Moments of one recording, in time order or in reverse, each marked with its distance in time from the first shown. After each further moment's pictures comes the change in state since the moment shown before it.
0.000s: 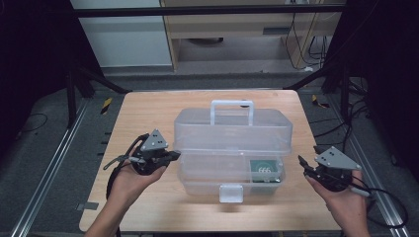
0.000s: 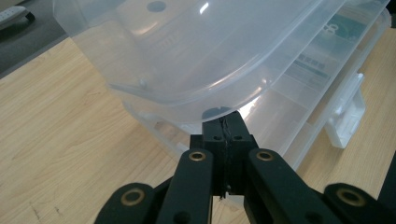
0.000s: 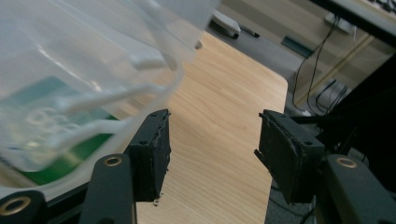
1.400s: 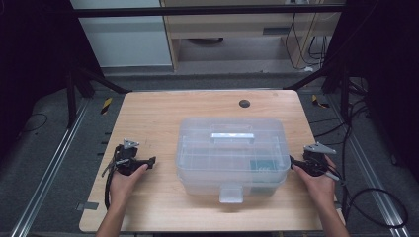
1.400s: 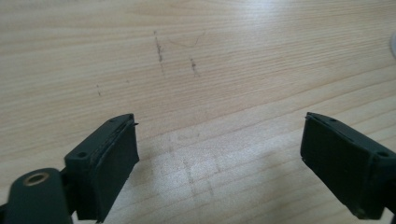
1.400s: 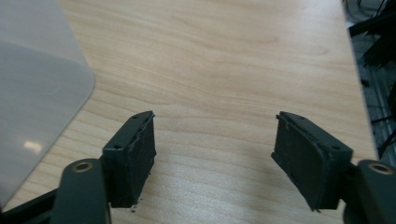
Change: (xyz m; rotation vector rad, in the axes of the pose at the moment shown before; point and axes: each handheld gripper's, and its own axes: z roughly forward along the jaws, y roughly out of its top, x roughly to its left) left arm 0.113 -0.149 0.079 0.109 0.357 -0.469; right arm -0.015 -0.079 0.130 0.179 0.046 0.341
